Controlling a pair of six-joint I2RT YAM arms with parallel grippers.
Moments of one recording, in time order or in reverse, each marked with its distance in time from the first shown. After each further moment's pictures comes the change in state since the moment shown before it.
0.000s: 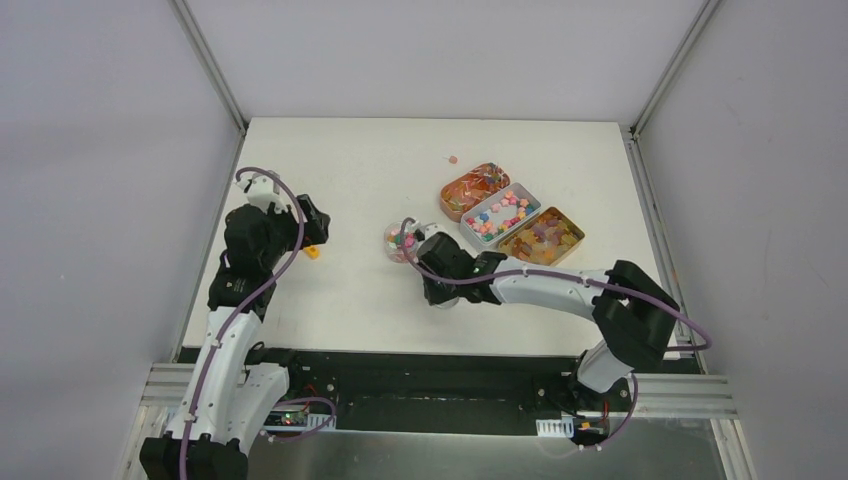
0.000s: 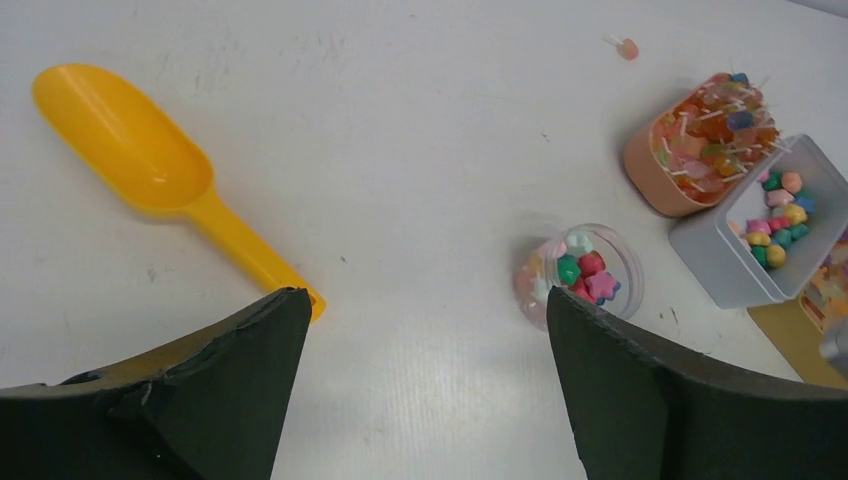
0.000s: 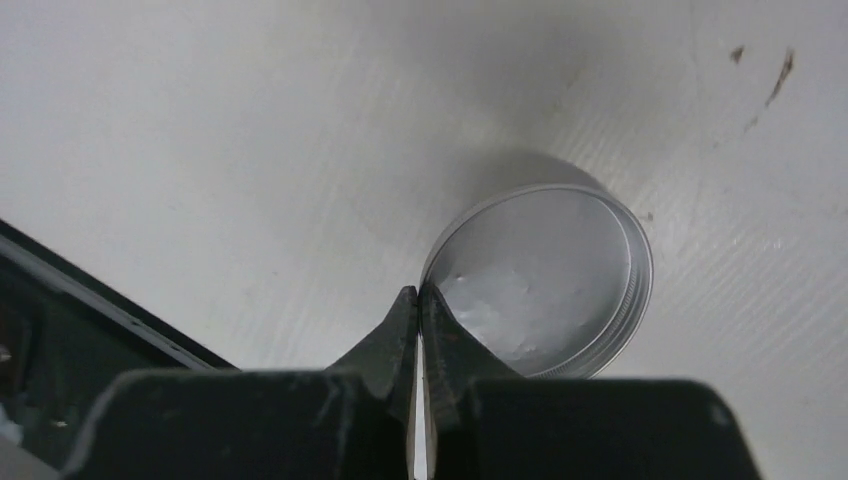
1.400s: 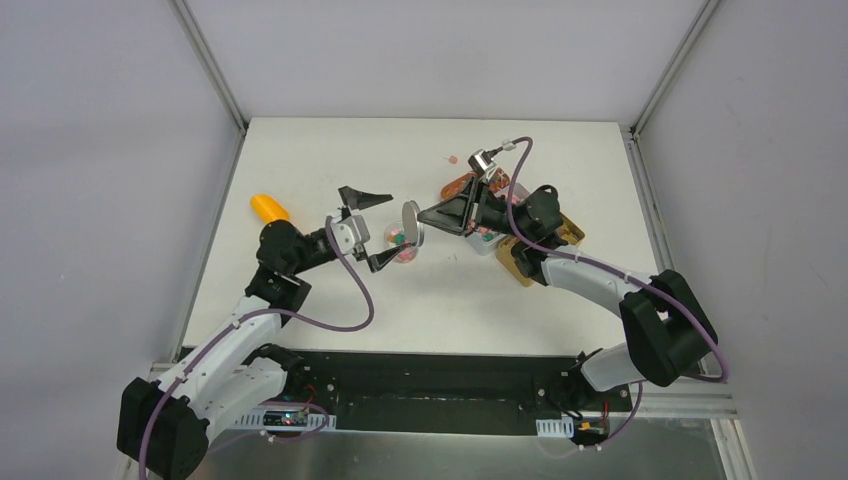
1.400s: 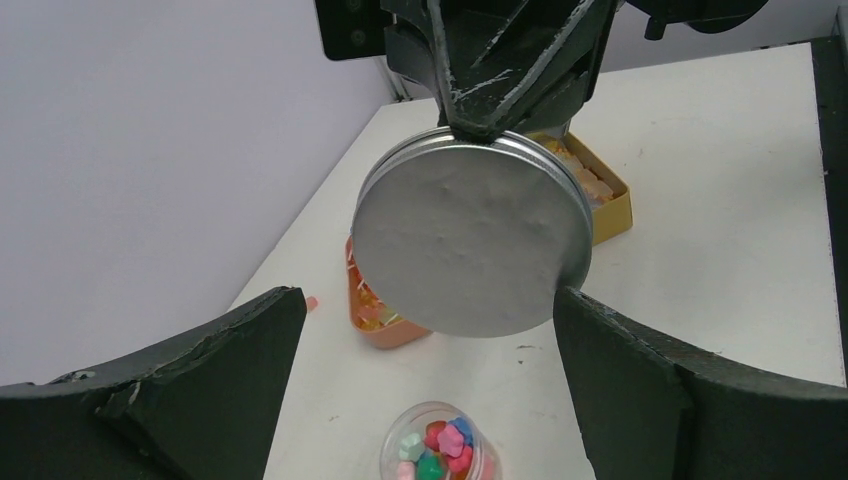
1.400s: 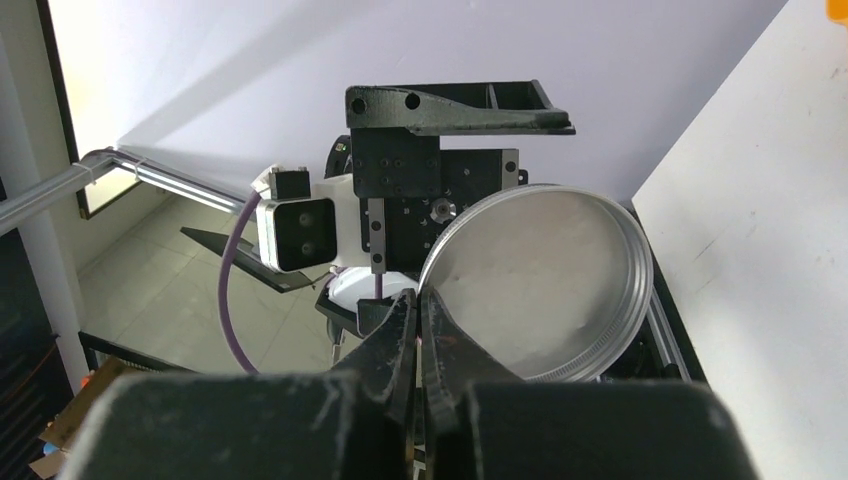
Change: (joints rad) left arm -0.381 0.109 -0.138 0.788 0.655 0.537; right arm -0.459 -0.156 -0.191 1.371 -0.949 0.942
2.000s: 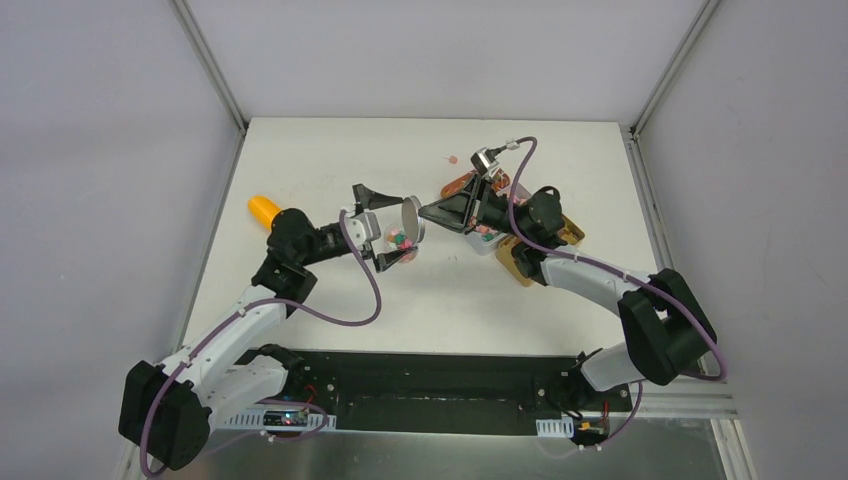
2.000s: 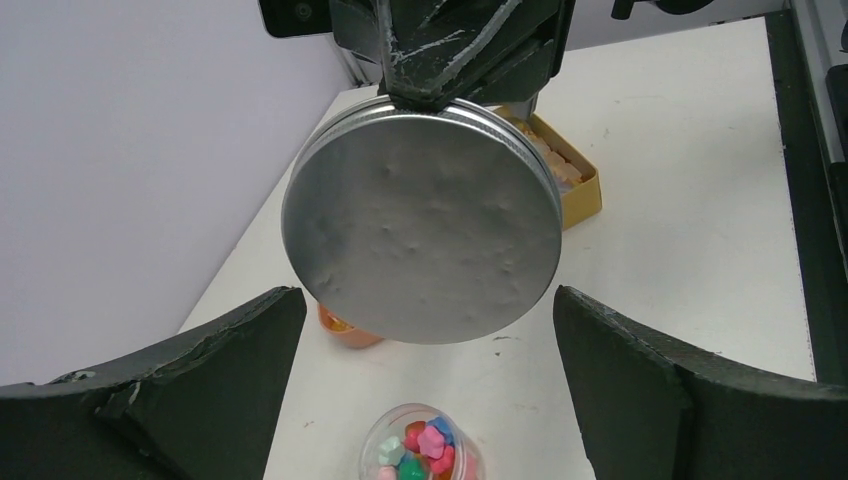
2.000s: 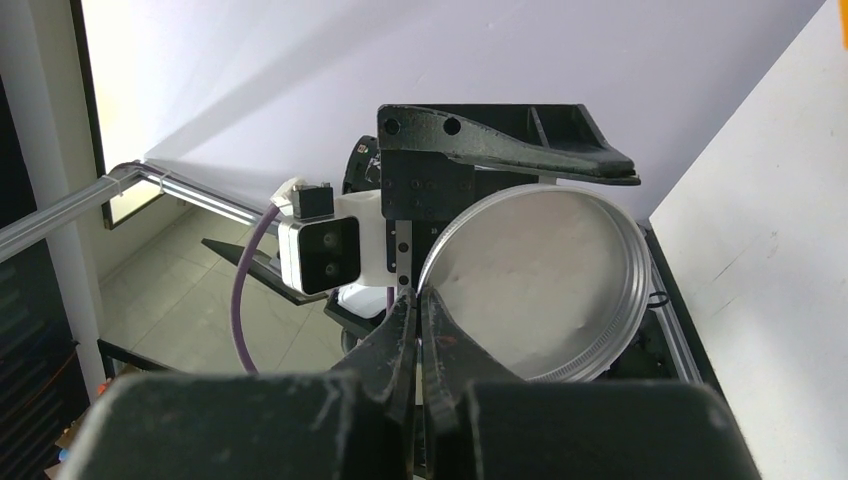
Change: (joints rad) left arm -0.037 0.089 0.063 -0.064 0.042 0.046; right arm 0.000 0.005 -0.004 0.060 0.043 0.054
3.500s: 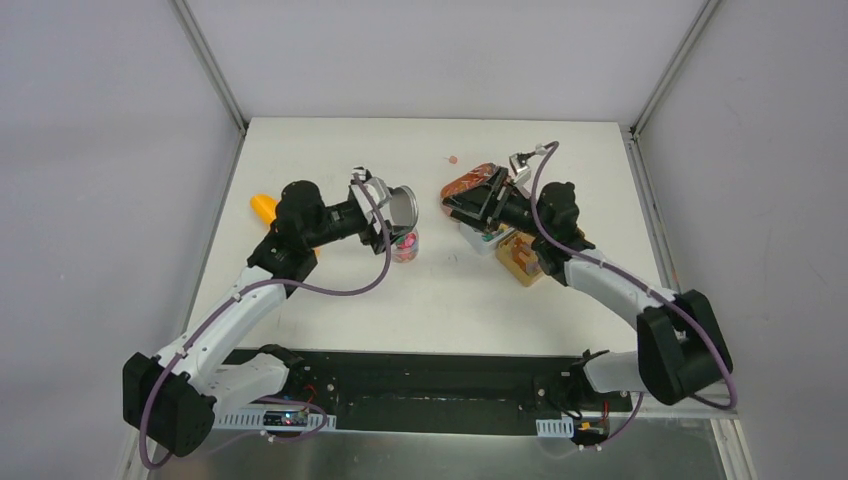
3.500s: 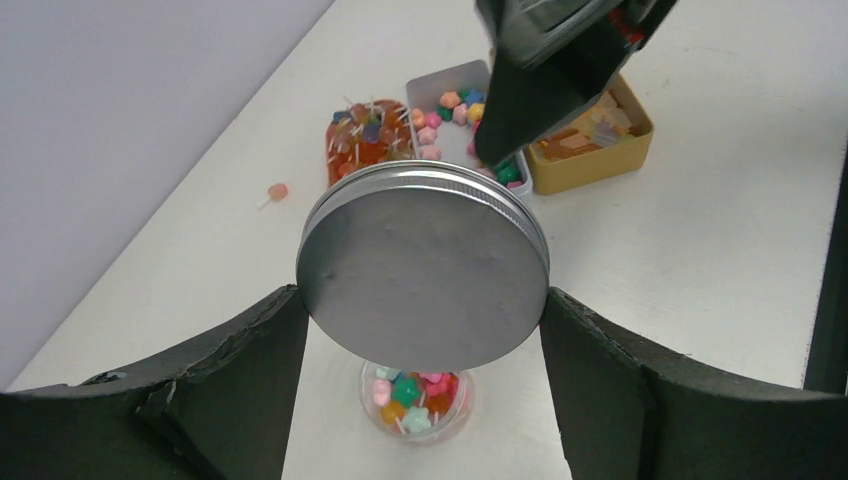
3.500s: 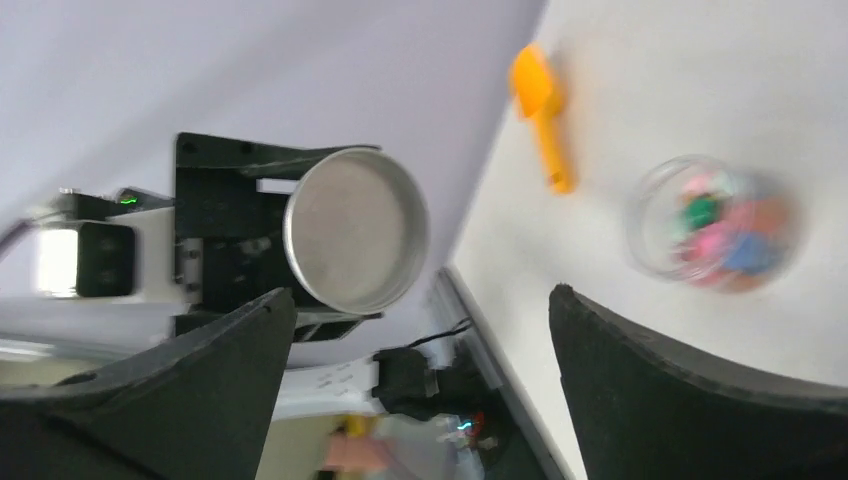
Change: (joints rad) left arm 0.000 0.060 0.193 -0.349 -0.162 -0.003; right arm -0.154 -0.062 -0.070 -0.345 0.064 -0.270
